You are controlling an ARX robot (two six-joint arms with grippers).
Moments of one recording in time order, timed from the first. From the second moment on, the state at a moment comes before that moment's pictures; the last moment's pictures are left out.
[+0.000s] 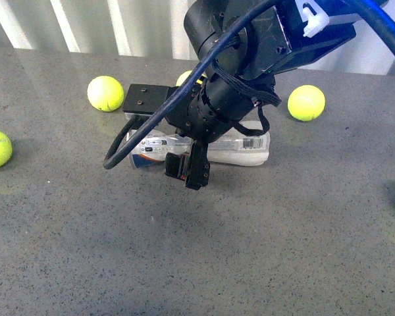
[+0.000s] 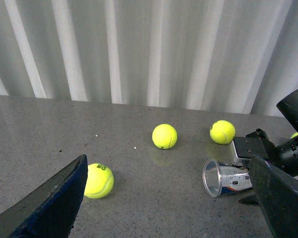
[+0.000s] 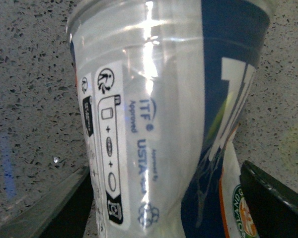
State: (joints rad) left arm 0.00 0.00 0.02 0.00 0.00 0.00; right arm 0.50 2.41 1.58 -0.21 -0.33 -0.94
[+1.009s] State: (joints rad) left arm 0.00 0.00 0.02 0.00 0.00 0.00; right arm 0.34 1.43 0.70 0.44 -0.02 0.14
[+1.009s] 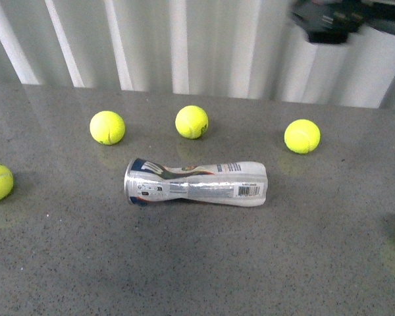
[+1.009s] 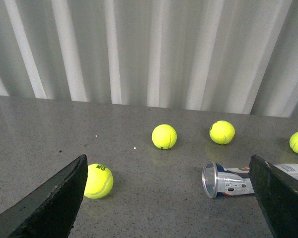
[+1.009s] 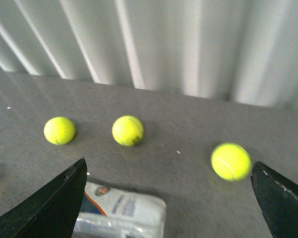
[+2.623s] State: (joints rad) left arm 0.00 0.00 0.02 0.00 0.00 0.00; right arm 0.00 0.45 0.00 0.44 0.00 0.00
